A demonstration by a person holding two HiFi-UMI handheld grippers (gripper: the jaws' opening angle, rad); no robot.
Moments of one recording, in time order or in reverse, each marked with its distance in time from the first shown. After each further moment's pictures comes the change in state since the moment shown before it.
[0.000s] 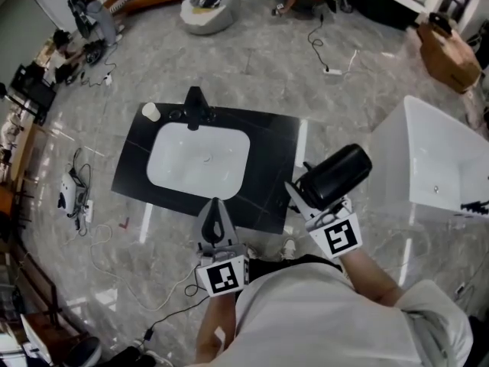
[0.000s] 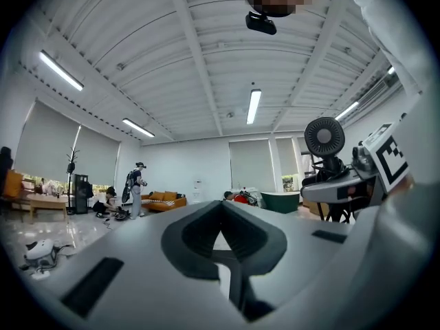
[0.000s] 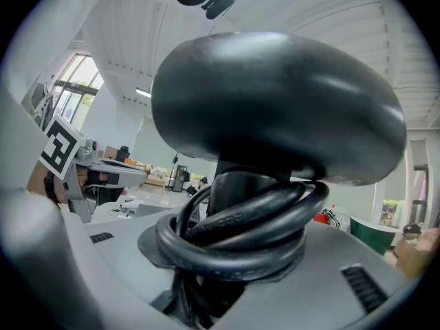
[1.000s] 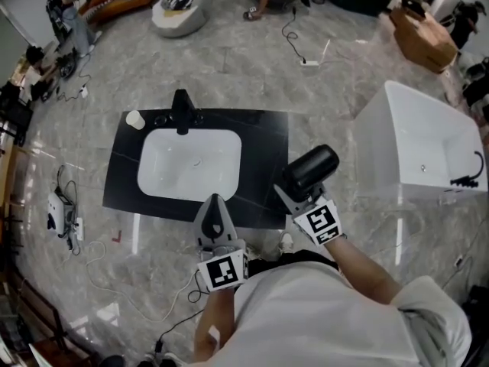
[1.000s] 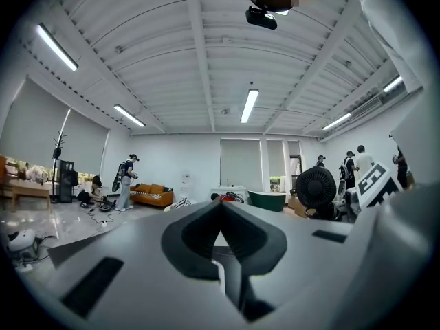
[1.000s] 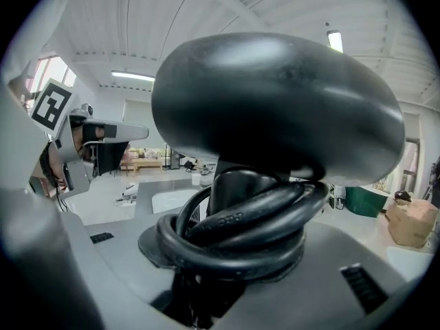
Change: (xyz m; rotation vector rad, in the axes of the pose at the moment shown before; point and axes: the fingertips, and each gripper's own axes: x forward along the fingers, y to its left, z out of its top) left arm 0.022 0.018 -0.019 -0.066 0.040 -0.121; right arm 0.025 0.035 -0.106 0.156 0.298 -0.045
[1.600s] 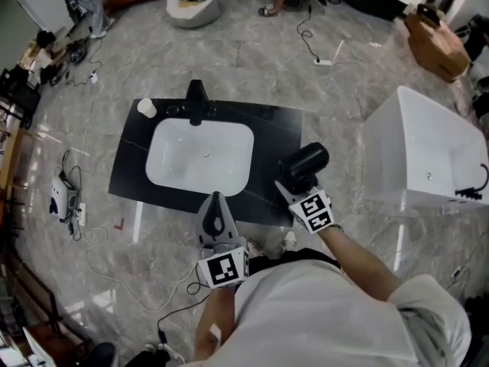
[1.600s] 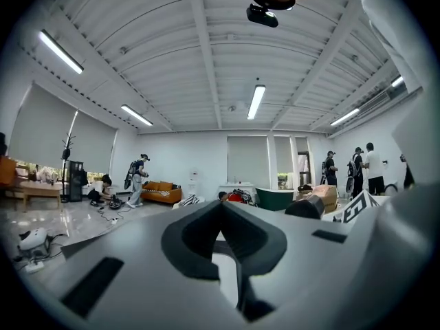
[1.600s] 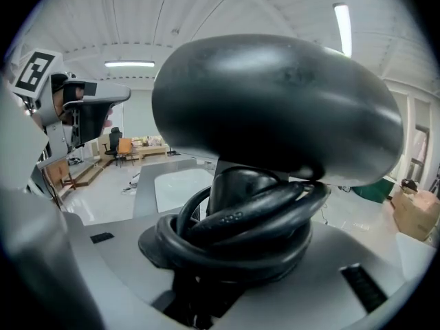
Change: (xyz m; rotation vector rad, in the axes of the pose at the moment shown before) left arm -0.011 0.027 -0.004 -0.005 0.024 0.065; right arm 0.052 0.014 -0.062 0.033 0.162 0.053
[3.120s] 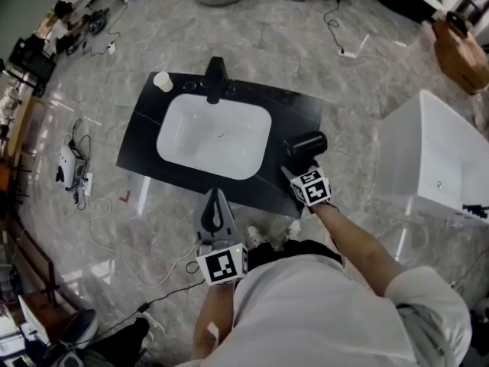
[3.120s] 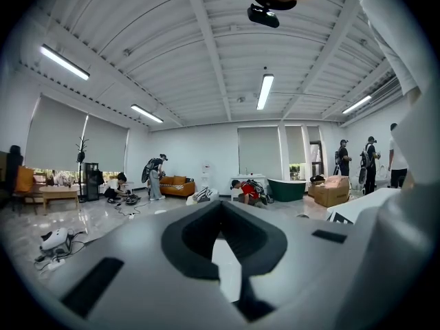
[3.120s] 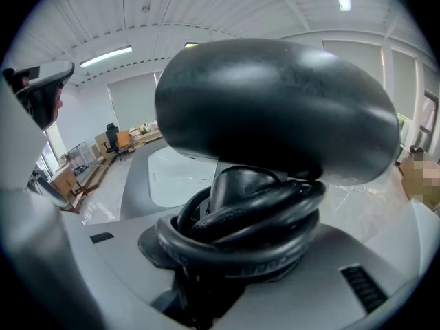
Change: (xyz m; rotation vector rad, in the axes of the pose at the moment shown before) left arm -0.025 0.027 -0.016 0.018 0.063 0.113; right arm 0.075 -0.003 -0.086 0.136 0.260 0.071
